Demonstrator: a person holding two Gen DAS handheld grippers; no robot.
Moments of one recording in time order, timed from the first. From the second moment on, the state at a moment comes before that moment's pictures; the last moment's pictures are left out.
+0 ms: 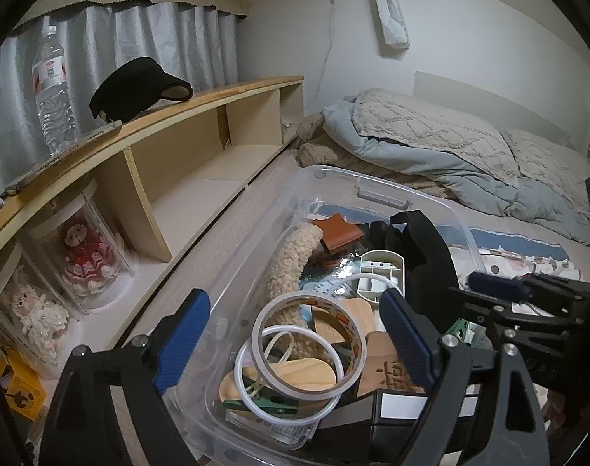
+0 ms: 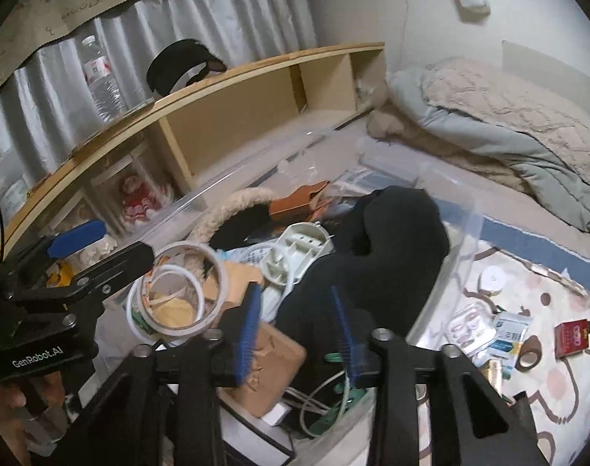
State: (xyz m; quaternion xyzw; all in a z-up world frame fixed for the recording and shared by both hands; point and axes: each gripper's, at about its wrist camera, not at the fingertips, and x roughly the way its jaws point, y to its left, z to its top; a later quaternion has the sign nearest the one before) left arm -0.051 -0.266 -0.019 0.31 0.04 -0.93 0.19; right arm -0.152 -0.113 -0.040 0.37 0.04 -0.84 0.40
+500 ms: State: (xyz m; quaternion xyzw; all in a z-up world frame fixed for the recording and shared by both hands) left arm -0.056 -0.263 -0.019 0.32 0.04 -0.93 0.20; right arm -0.155 -0.094 -0.028 0.32 0.05 -0.88 0.35
